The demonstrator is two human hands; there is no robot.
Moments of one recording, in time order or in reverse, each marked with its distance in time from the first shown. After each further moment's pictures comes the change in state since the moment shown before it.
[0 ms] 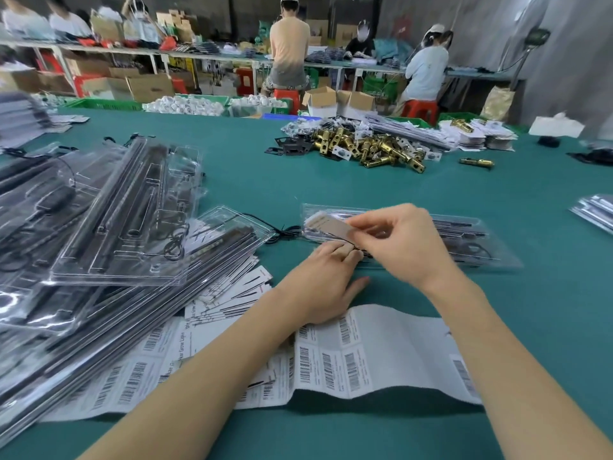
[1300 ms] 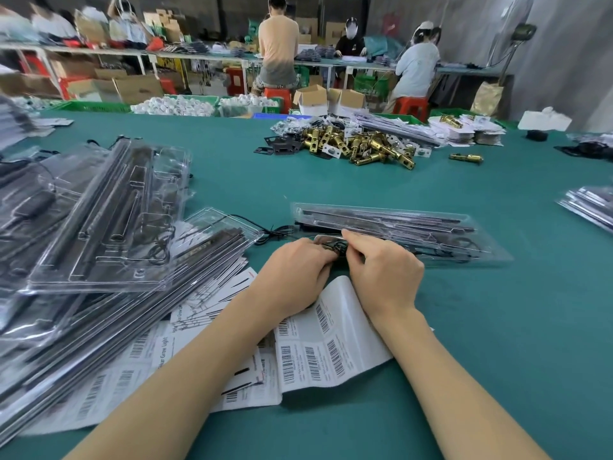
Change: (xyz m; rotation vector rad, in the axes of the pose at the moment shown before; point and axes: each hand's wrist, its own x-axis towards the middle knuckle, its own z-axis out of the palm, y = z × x) left_hand 0.010 -0.029 0.016 0.153 0.144 -0.030; right_hand -0.027 0.031 0.053 -0.571 0.519 -0.037
